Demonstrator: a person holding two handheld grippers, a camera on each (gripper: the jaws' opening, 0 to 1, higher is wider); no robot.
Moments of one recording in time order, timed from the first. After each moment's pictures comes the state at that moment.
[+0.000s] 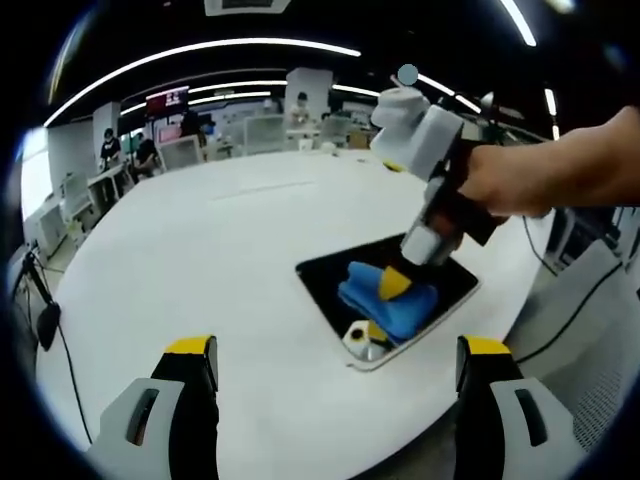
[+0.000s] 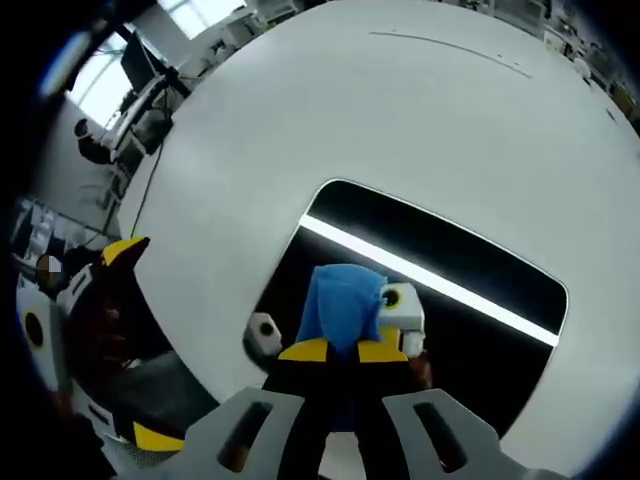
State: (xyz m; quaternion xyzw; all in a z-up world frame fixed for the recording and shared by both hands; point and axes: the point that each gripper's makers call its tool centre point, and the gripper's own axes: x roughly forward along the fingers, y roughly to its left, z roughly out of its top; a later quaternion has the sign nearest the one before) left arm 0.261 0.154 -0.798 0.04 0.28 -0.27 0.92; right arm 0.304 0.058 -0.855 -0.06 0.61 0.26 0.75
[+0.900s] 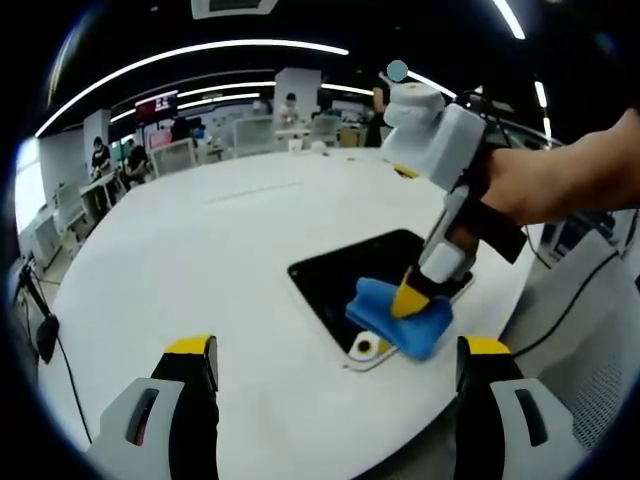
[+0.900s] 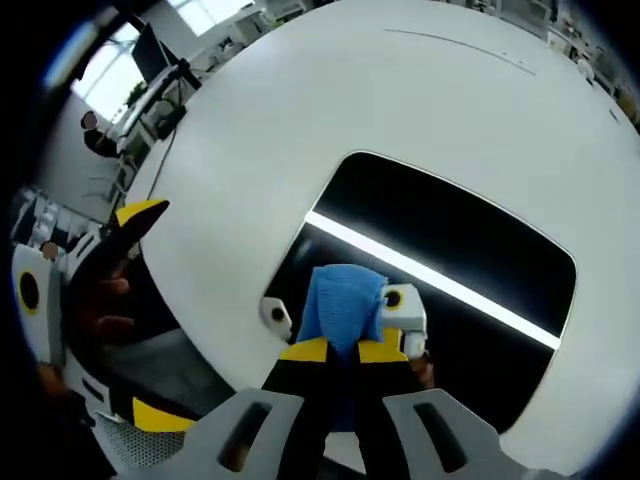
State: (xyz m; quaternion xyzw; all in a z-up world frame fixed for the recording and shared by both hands) left arm 0.261 0.150 -0.799 0.06 0.28 -0.28 0.92; right arm 0.278 0.059 -0.860 -0.07 0.61 0.28 0.74
